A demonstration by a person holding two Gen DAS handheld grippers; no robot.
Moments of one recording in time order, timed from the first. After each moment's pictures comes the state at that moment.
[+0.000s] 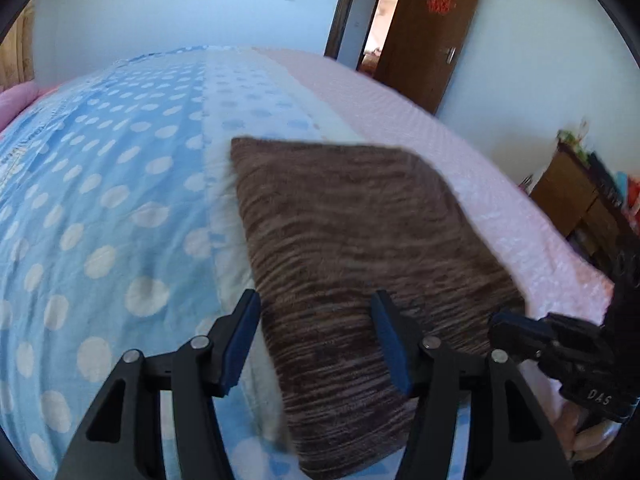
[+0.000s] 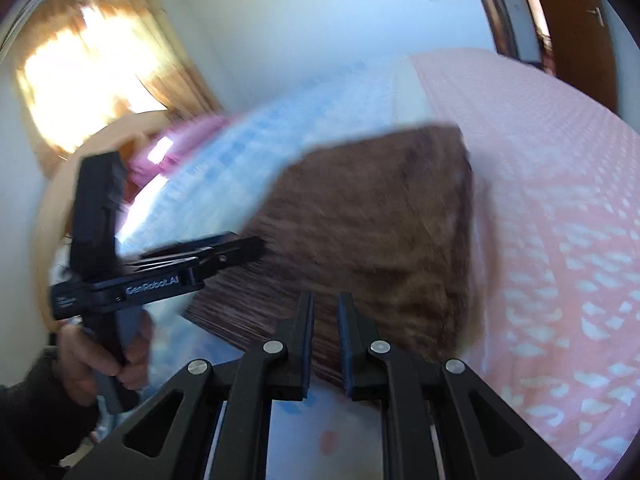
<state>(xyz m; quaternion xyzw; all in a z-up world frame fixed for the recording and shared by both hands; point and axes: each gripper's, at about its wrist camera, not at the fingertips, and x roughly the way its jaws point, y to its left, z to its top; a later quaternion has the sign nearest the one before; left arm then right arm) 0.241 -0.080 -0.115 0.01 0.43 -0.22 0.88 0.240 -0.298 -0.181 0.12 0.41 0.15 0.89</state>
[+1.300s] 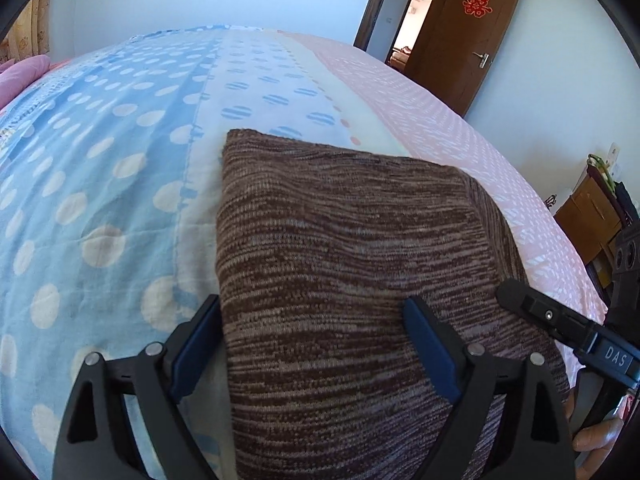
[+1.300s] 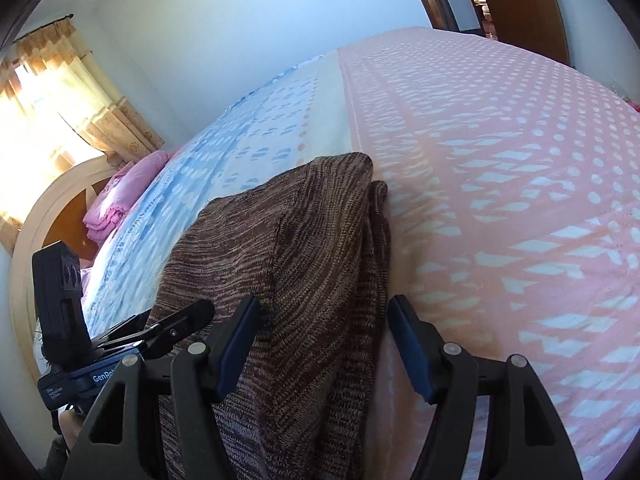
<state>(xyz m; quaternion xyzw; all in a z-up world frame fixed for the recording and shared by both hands) 0.296 -0.105 -0.132 -0.04 0.44 -0.19 0.88 0.324 -0.354 -0.179 0.21 0.39 0.09 0.89</state>
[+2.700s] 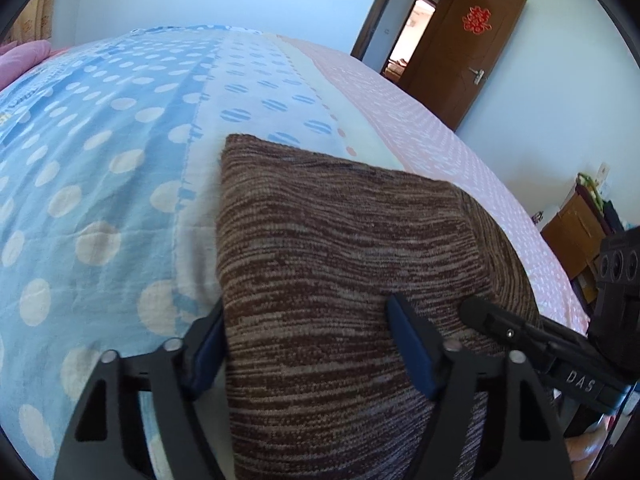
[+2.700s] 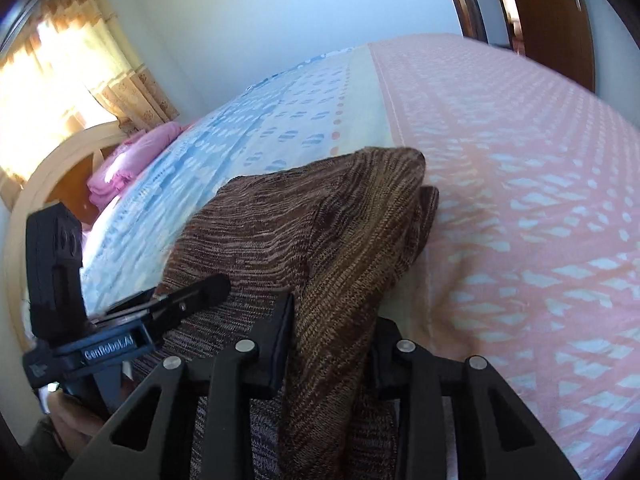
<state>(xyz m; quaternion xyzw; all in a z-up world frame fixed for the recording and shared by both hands) 0.302 -0.100 -0.134 -0.09 0.43 -0.21 0.88 0.331 -0.307 -0.168 0.10 0.38 0.10 0.91</state>
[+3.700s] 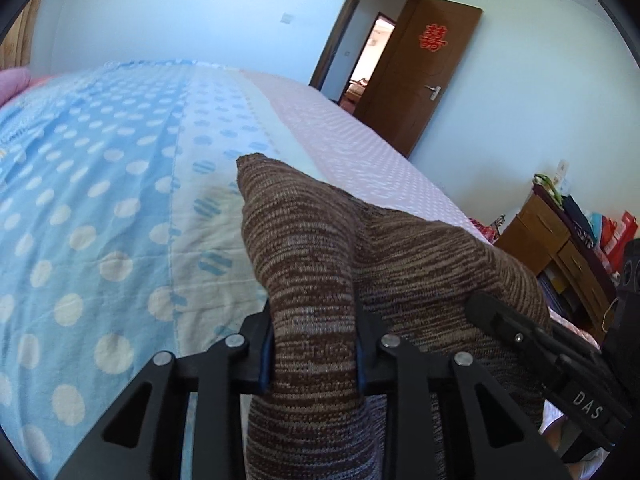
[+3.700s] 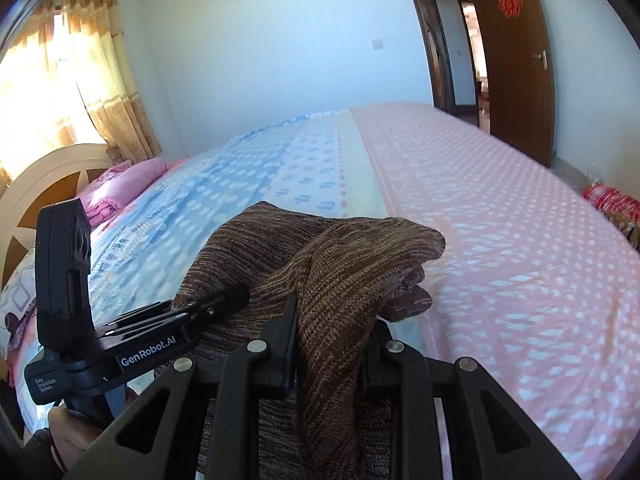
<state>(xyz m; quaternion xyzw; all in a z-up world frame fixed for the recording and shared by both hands) 0.251 -0.088 -0.079 -0.08 0.37 -0.27 0.88 0.222 -0.266 -0.081 0.09 0.28 0.03 0.96</state>
